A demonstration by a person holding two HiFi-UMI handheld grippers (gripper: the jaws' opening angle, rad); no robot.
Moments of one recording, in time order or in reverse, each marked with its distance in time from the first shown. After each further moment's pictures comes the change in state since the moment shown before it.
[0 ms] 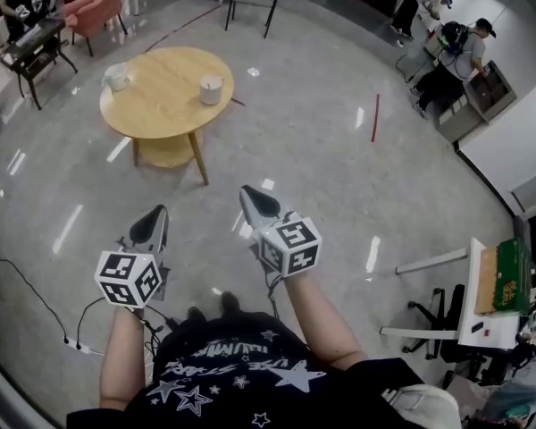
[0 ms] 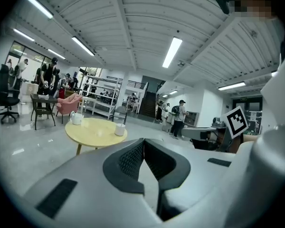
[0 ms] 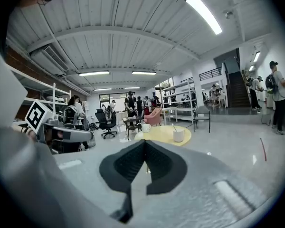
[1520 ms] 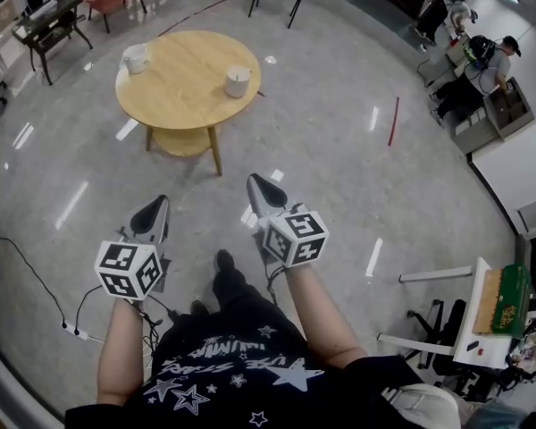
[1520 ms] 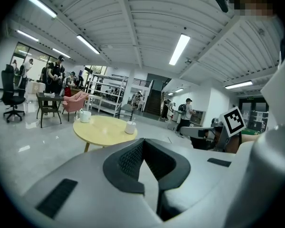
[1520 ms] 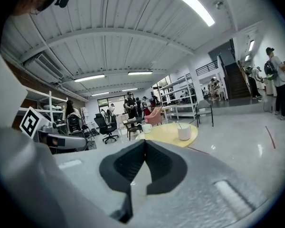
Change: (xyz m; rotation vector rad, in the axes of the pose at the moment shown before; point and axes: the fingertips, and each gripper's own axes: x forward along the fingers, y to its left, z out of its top) left arm 0.018 0.064 -0.005 -0.022 0.027 0.060; right arm 0.076 -0.006 -0.008 0.095 -0.015 0.020
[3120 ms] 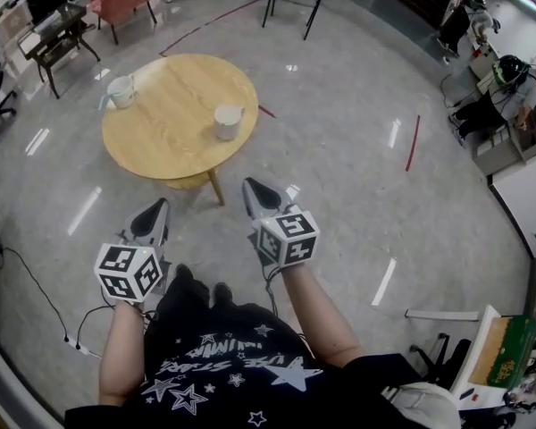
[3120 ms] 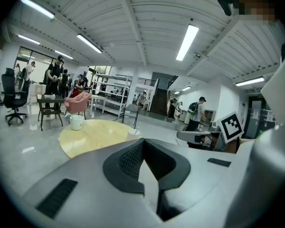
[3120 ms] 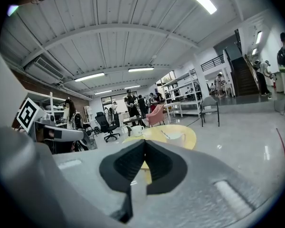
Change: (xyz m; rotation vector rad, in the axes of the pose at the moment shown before) left arm 0.183 0.018 0.070 -0.004 0.007 0.080; right arm 0.130 -0.154 0.045 -0.004 0.040 0.075
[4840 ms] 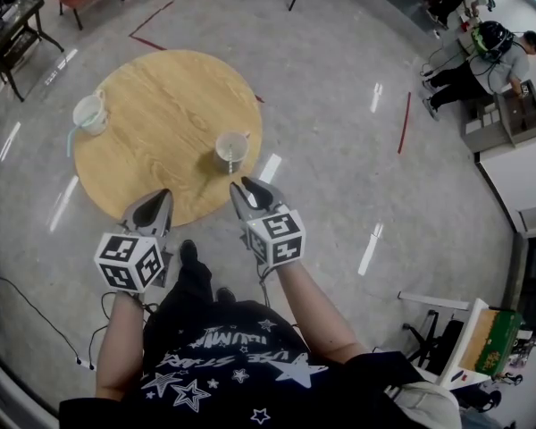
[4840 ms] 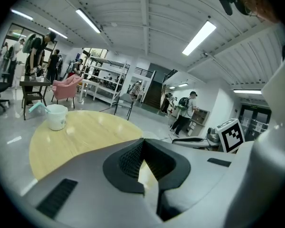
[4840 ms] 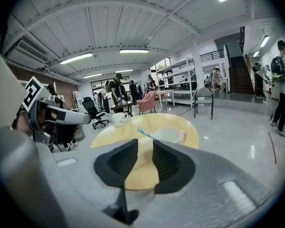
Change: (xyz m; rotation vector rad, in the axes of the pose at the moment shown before) left arm 0.187 0.131 0.035 -0.072 0.132 -0.143; right arm 0.193 -0.075 -0.016 -0.030 0.186 -0.117
